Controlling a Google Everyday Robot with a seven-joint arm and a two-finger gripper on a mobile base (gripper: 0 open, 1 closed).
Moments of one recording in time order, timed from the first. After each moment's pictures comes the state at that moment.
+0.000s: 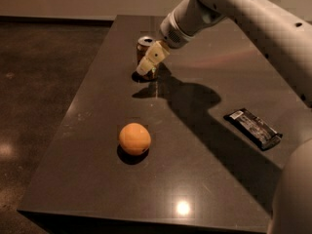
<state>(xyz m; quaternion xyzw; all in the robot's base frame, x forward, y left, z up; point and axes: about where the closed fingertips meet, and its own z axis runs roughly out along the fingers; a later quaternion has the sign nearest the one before) 0.690 0.003 0.904 -0.54 0.76 0.15 0.33</state>
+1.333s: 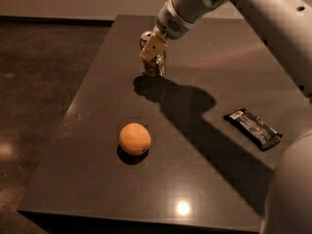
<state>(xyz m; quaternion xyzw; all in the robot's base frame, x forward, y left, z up) 0.672 0.008 0.929 -0.57 0.75 0.14 0.30</state>
